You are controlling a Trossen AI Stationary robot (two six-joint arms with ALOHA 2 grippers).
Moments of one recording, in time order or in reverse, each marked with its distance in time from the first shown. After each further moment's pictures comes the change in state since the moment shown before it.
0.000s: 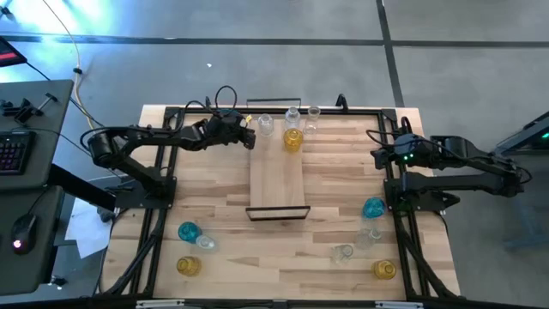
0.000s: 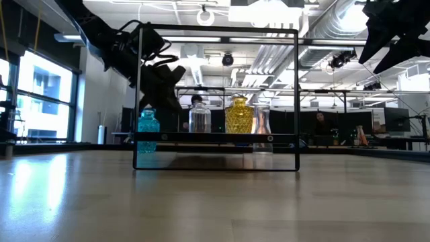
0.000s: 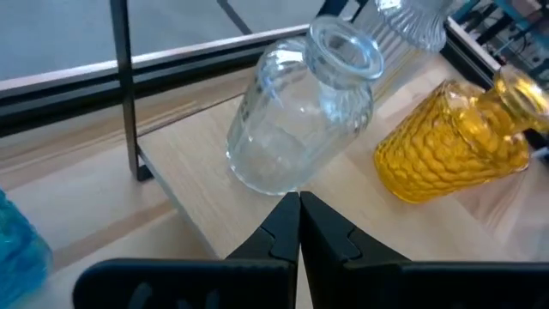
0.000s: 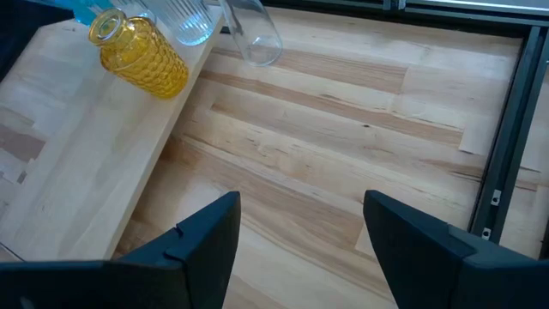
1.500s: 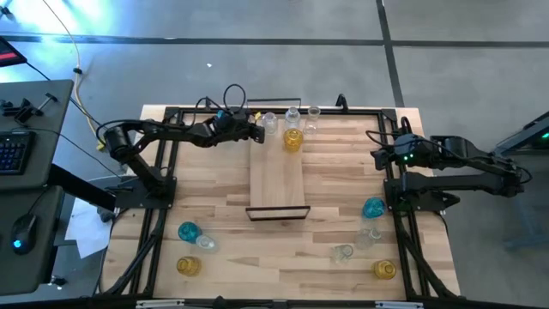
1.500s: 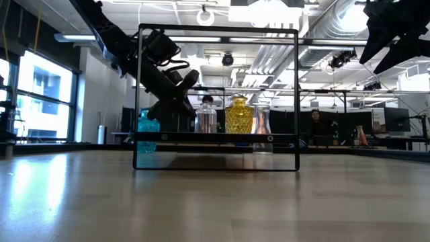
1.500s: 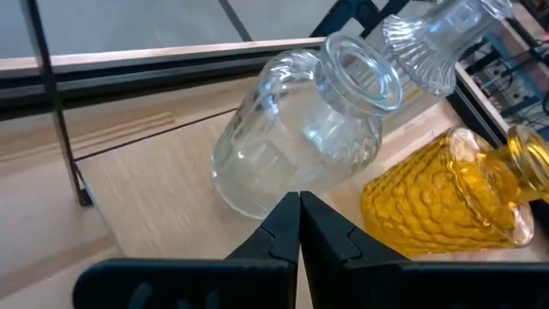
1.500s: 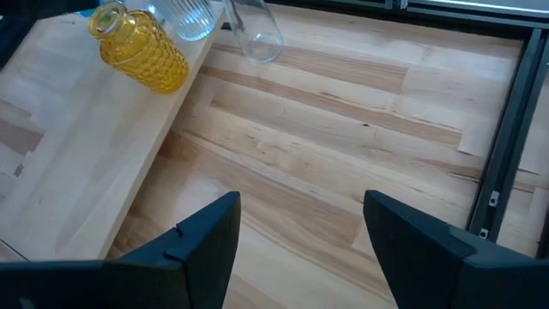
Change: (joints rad) left arm 0.002 0.151 0.109 0.064 0.005 -0.121; right arm 0.000 0.000 0.000 -0.007 -0.005 -0.018
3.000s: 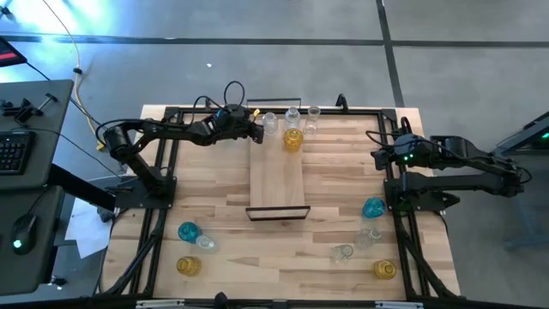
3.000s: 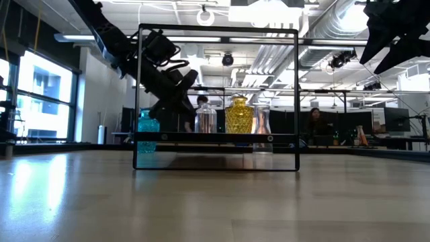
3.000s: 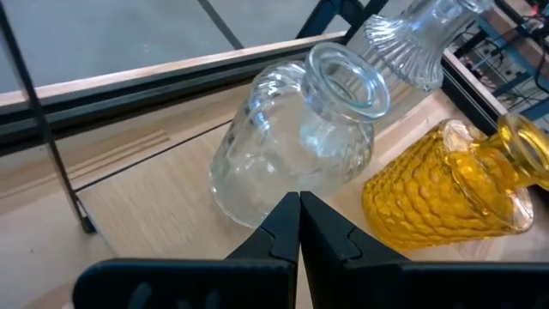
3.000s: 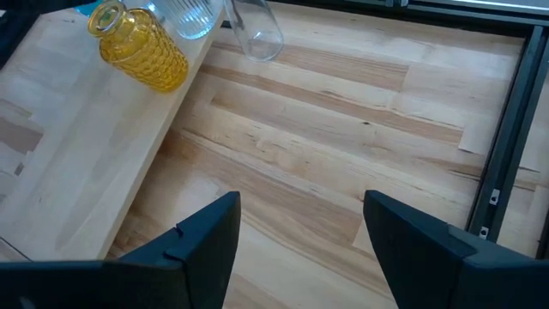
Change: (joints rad) left arm 0.028 -0.001 -0.001 0.019 0.052 0.106; right arm 0.000 0.000 0.000 0.000 -0.004 0.003
